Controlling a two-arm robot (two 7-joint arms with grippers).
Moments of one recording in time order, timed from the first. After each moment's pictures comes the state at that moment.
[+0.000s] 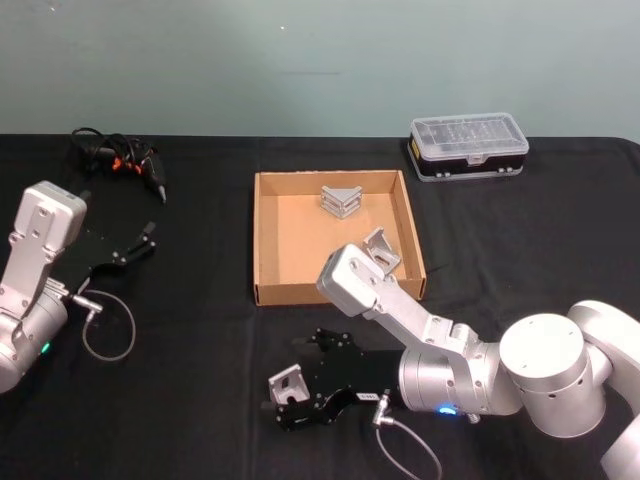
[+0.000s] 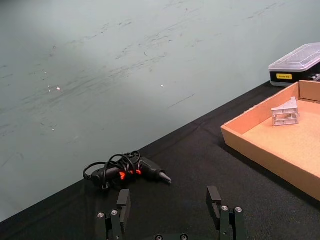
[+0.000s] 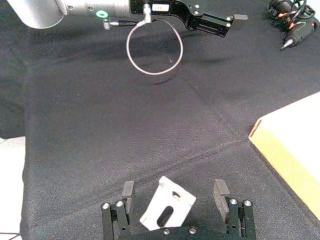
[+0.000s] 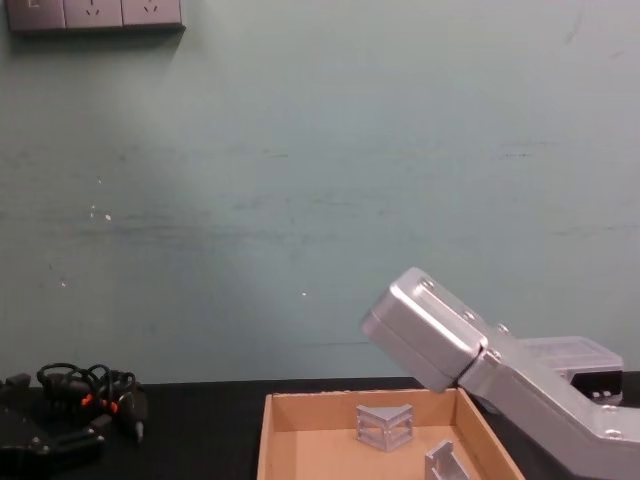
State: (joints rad) left arm -0.20 0.60 0.45 -1.41 -0.25 -0.12 0.03; right arm 0.34 0.49 -0.71 -1.63 0.22 0.43 0.59
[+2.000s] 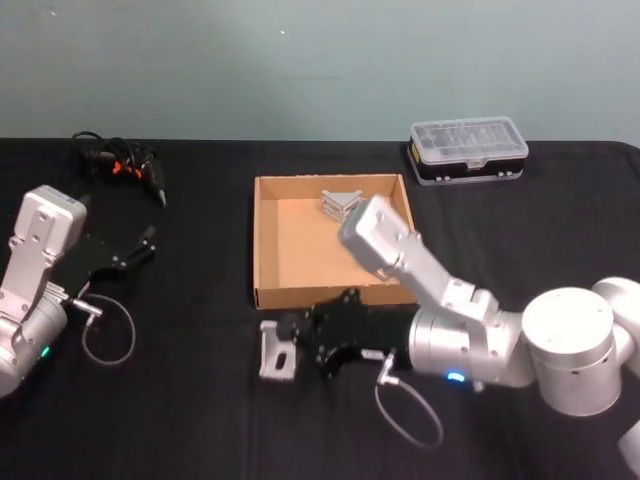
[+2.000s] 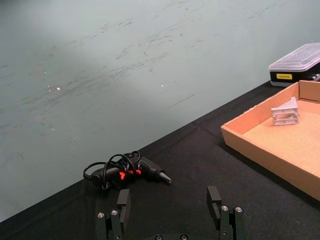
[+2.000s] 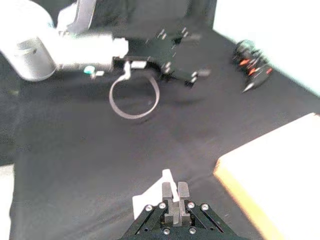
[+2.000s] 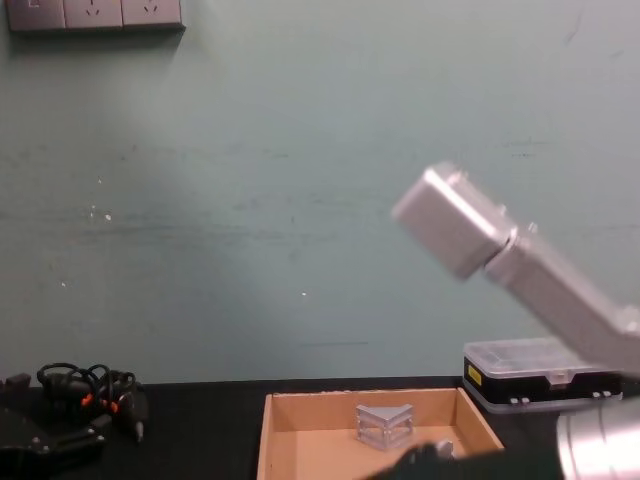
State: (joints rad) left arm -0.20 0.60 0.45 -1.41 -0.25 -0.12 0.03; right arm 0.34 0.49 -0.65 -1.69 0.26 0.40 0.56
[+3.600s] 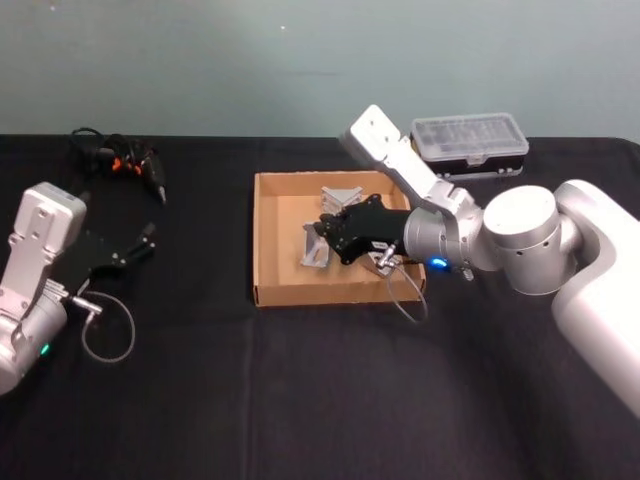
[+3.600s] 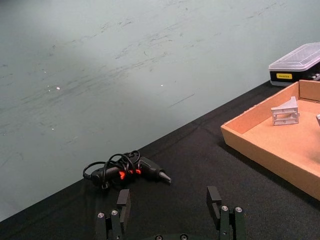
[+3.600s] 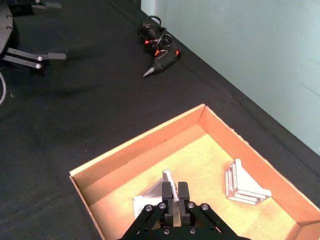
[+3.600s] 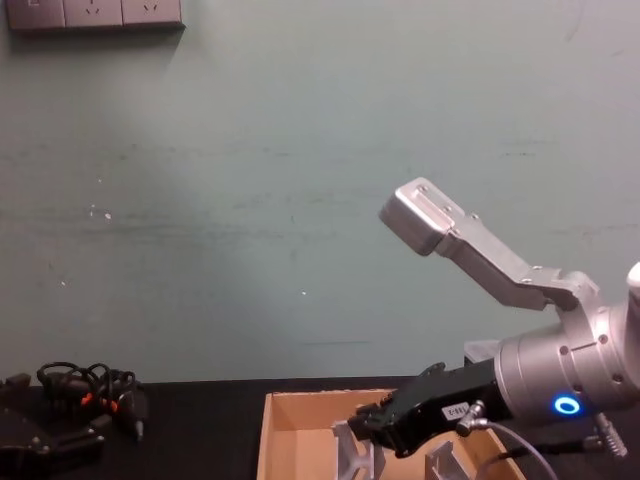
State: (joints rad) left arm -0.20 0.60 0.45 -1.41 -0.25 -0.12 0.03; right arm 0.66 0.28 -0.63 -1.12 0.12 0.30 0.55
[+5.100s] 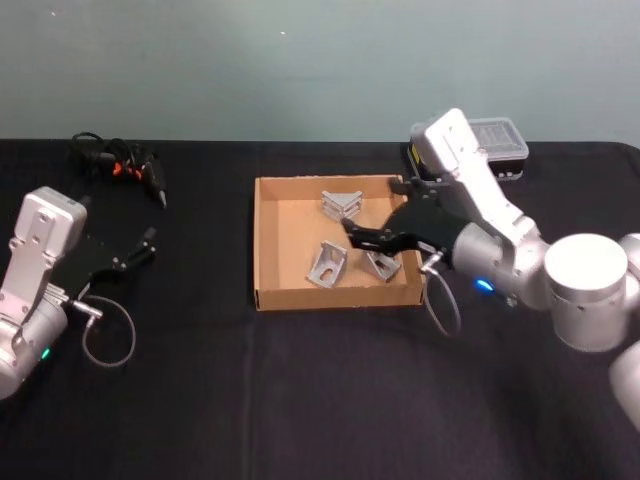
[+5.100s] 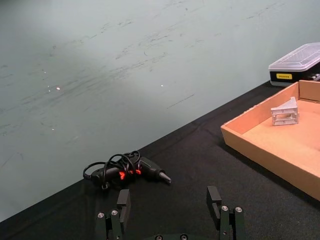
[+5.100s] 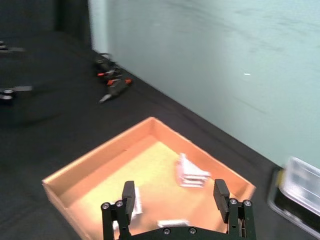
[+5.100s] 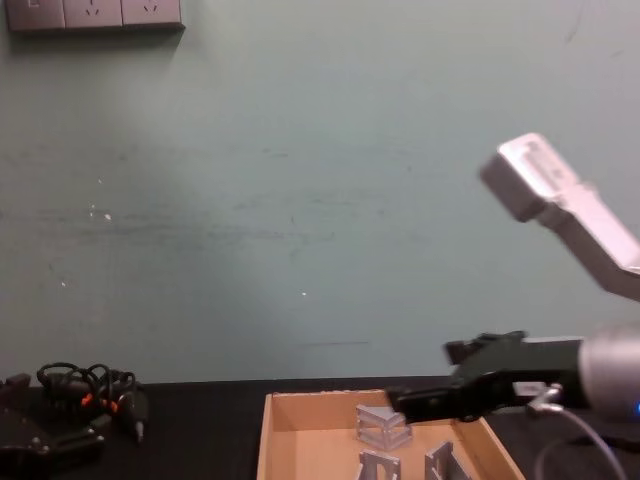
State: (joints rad) left arm -0.20 0.60 0.45 -1.41 -0.25 -0.12 0.03; right arm 0.43 0.34 -0.46 -1.39 0.13 0.26 0.38
